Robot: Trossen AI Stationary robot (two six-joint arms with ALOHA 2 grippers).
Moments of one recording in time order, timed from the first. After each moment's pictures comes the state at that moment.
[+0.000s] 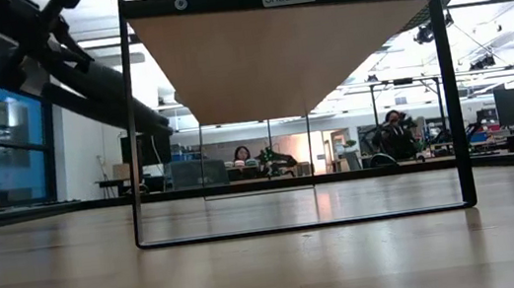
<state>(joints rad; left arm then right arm) 0.19 0.52 0.61 -0.51 -0.94 -1.14 -0.22 0.78 1.26 -0.86 -0.21 0.20</state>
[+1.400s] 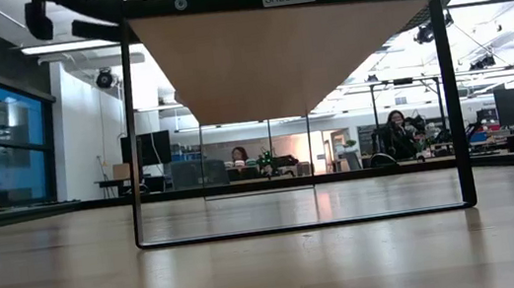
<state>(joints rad) 0.19 0.46 0.61 0.05 -0.67 -0.65 -0.22 0.79 1.26 -0.86 -0.06 0.26</state>
